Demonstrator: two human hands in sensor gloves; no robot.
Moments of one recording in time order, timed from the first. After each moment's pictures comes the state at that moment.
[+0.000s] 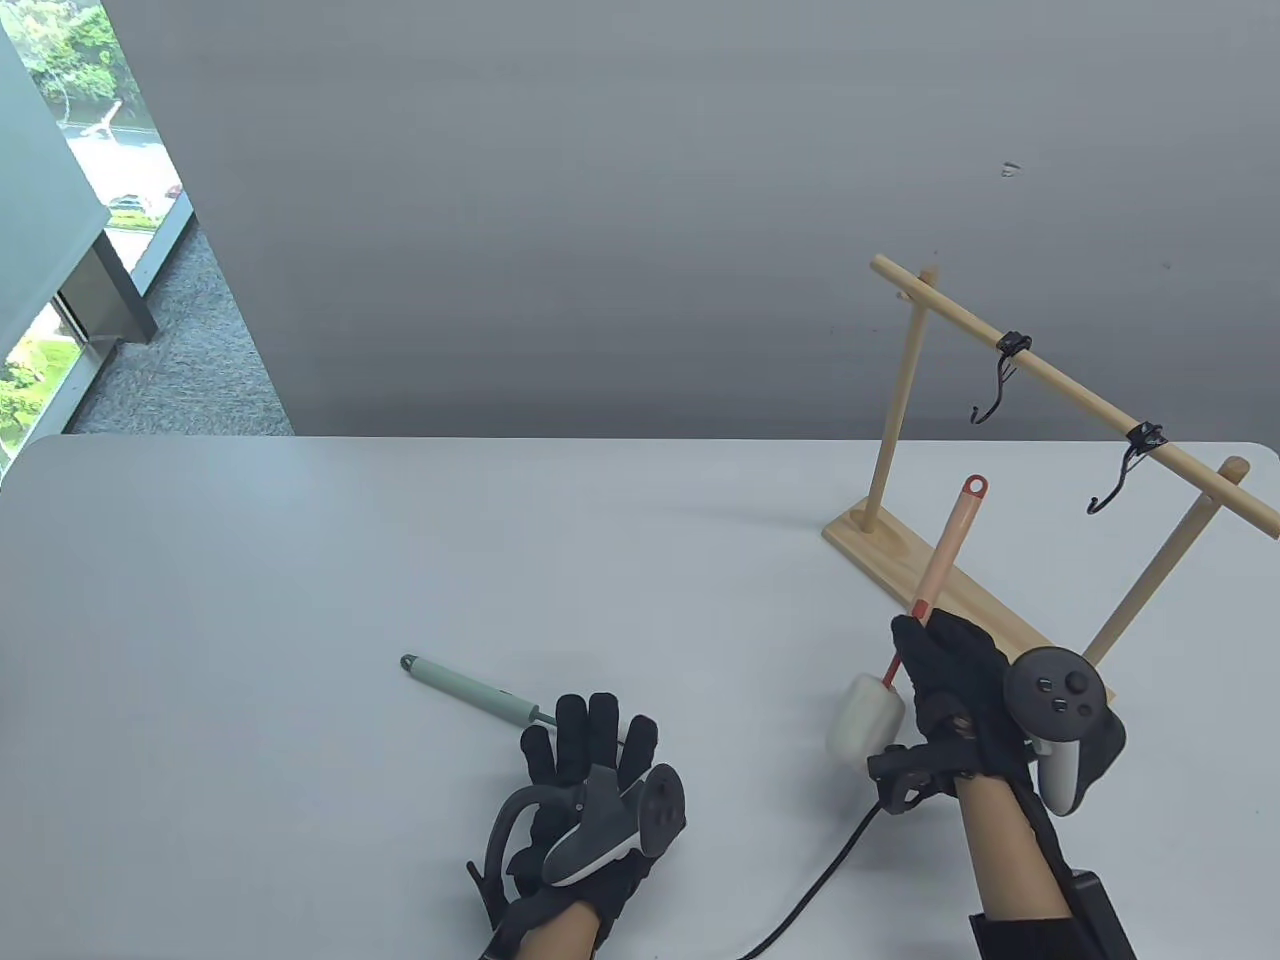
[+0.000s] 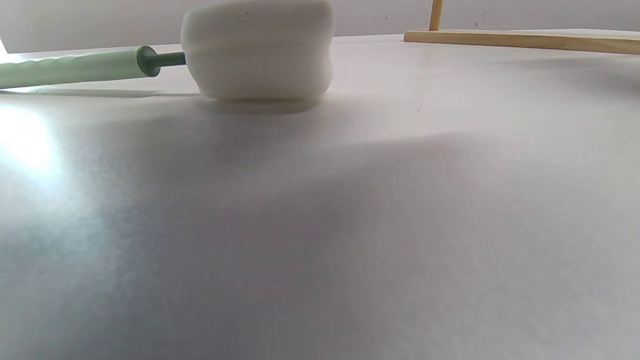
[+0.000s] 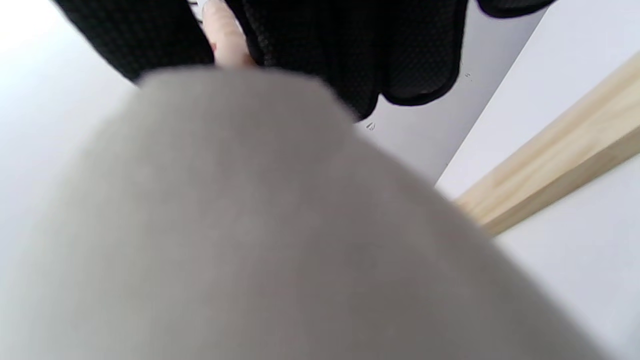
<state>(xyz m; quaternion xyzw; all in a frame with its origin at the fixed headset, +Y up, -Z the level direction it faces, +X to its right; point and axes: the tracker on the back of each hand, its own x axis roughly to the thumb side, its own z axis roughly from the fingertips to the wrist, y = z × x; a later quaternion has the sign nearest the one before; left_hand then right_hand) -0.068 -0.753 -0.284 -0.12 -0.11 -0.04 0.99 0.271 -0.686 -0.335 -0.09 -0.17 0.85 0.49</state>
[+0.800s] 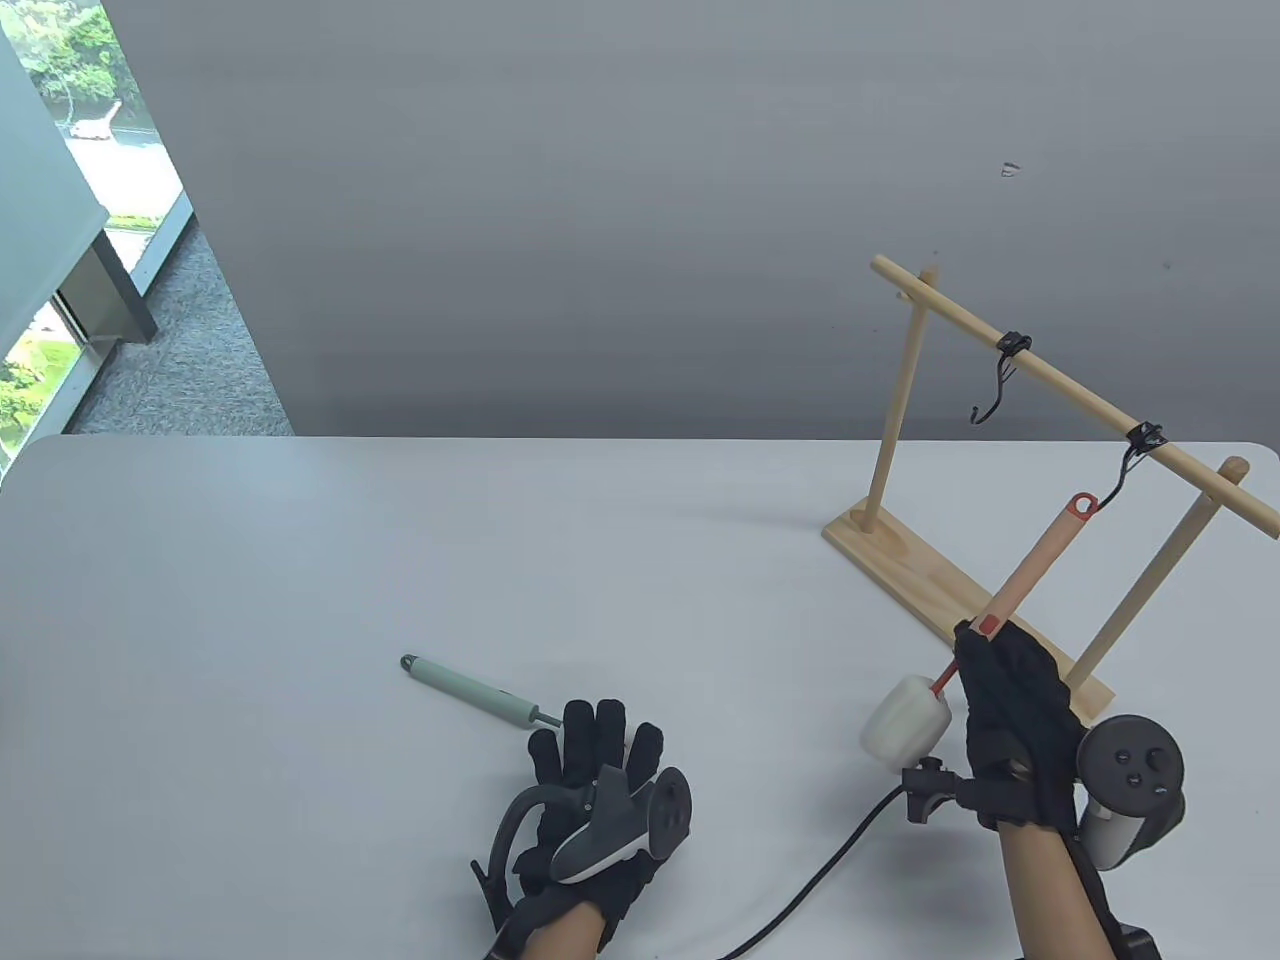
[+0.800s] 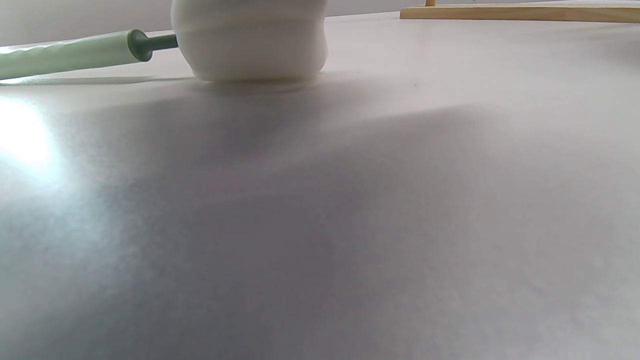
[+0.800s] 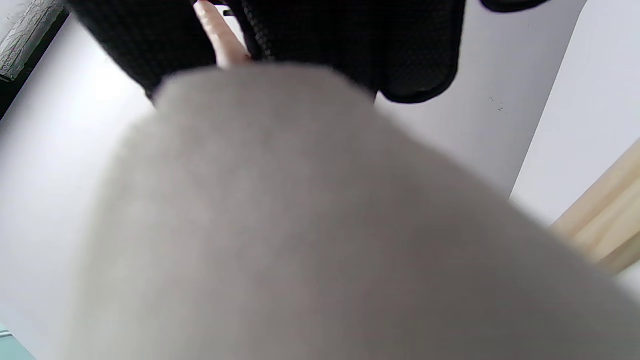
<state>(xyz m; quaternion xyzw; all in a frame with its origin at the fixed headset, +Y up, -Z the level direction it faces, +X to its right) -0.064 -0.757 -0.283 -0.15 -0.12 -0.06 0.98 0.295 -0.685 -0.306 -0.07 -0.27 0.79 0.55</state>
